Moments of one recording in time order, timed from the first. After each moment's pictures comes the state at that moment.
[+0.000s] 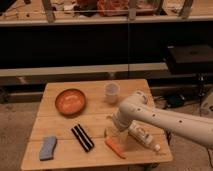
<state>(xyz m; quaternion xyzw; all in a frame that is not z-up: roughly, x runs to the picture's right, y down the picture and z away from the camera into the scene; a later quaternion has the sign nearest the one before) 0.054 0.214 0.765 -0.28 -0.19 -0.16 0.93</state>
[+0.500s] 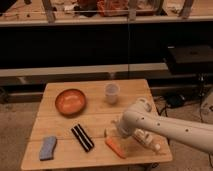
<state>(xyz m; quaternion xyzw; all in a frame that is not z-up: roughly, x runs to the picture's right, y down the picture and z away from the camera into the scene) 0.073 0.243 0.756 -0.28 -0.16 -0.09 0.94</state>
